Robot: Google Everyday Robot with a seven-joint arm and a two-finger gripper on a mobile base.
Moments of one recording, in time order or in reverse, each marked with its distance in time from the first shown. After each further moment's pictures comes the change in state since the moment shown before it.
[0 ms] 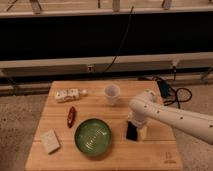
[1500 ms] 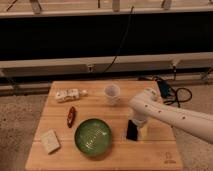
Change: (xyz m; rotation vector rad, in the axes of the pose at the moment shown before) arm 0.003 -0.004 -0.017 0.028 0.027 0.040
